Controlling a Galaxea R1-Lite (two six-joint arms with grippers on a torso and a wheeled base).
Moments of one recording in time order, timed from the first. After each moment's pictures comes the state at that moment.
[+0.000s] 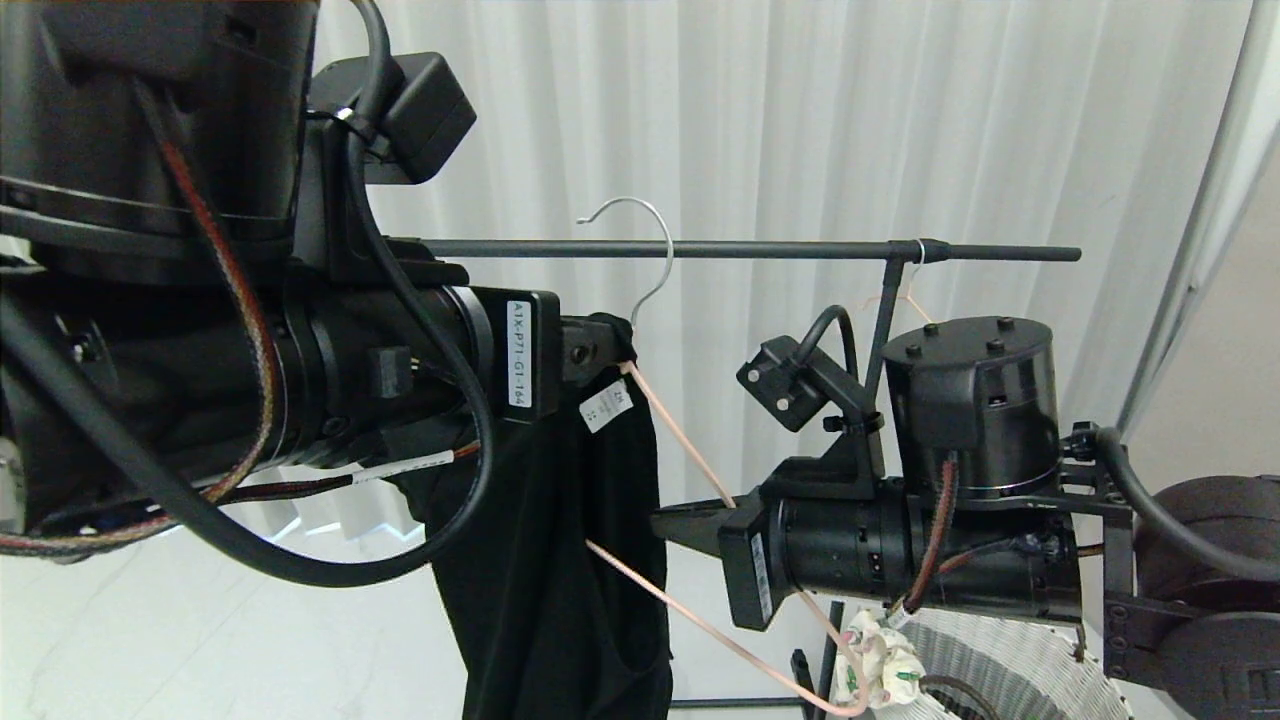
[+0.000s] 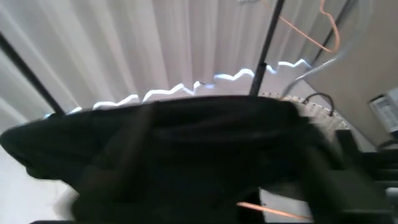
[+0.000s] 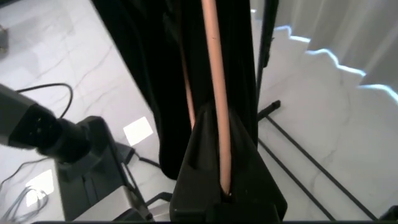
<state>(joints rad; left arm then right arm) -0.82 1.46 -1.28 0.22 0.42 -0.19 0.97 1.72 -0.97 -0.40 0.21 0.27</state>
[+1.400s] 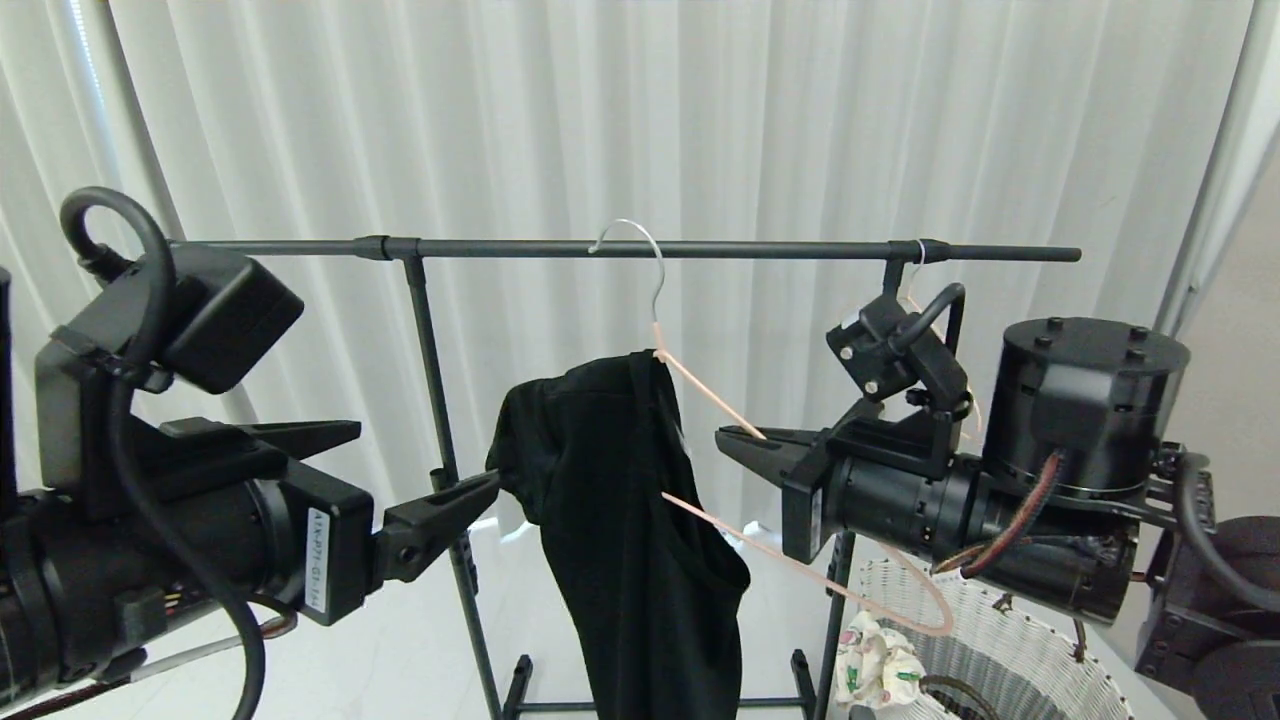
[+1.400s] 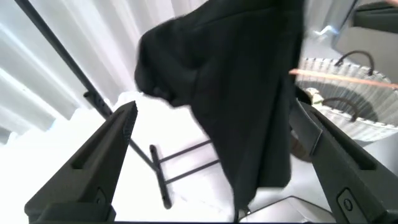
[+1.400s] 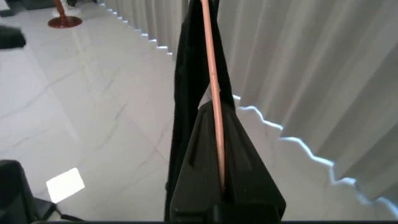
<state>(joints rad) -0.70 1.17 -0.83 0.09 0.29 -0.01 0.88 1.67 -0.79 -0.76 0.10 0.07</state>
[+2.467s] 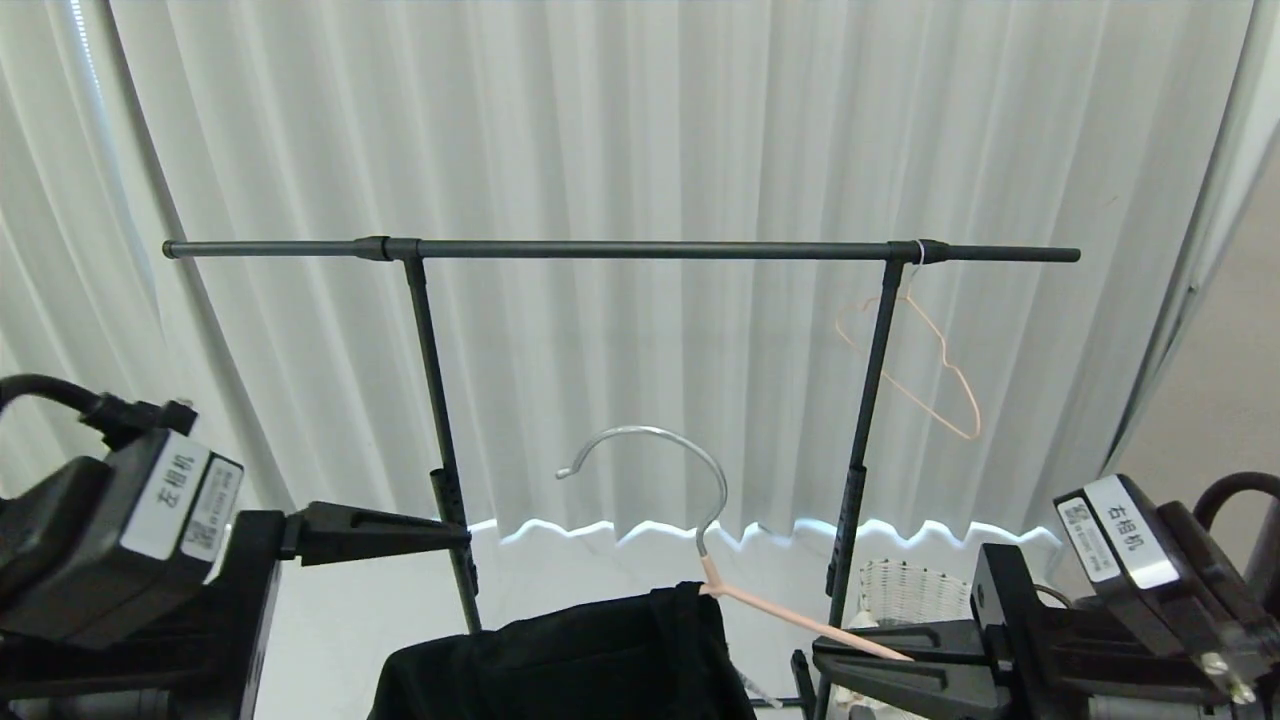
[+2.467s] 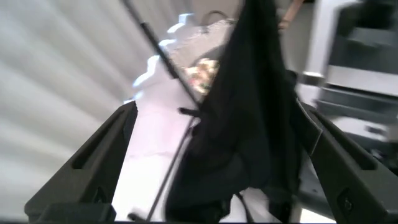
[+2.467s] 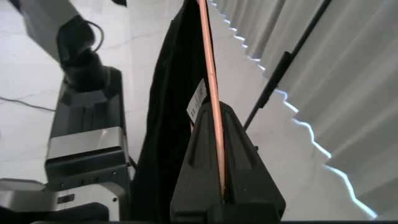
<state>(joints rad) -0.50 1.11 -0.68 0.08 -0.63 0.52 0.91 1.37 -0.42 -0.78 0.49 -0.09</state>
